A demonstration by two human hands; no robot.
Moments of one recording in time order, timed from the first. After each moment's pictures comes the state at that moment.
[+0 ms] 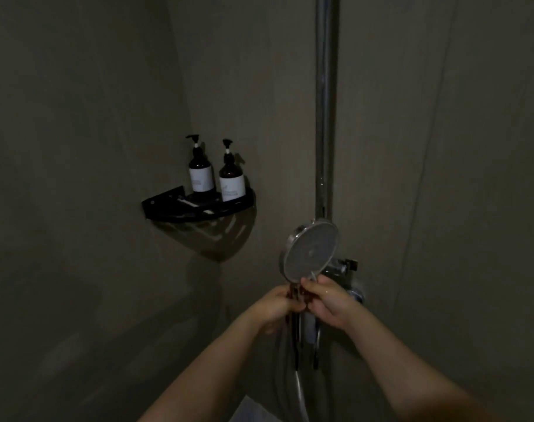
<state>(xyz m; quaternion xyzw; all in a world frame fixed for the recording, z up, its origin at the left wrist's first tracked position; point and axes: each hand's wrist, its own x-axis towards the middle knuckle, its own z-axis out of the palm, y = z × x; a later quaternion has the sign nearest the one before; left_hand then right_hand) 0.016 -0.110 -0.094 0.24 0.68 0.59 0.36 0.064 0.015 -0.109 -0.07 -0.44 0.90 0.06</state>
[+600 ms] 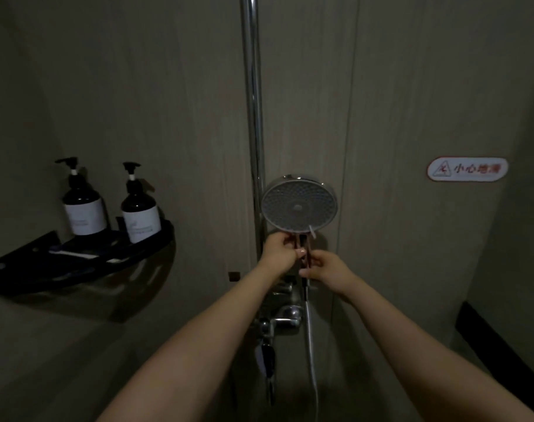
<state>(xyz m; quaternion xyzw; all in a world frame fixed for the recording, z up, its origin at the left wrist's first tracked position) -0.012 0.018 -0.014 0.42 0.65 0.58 0.25 0.093 0.078 -0.042 -0.27 -0.75 0.54 0.28</state>
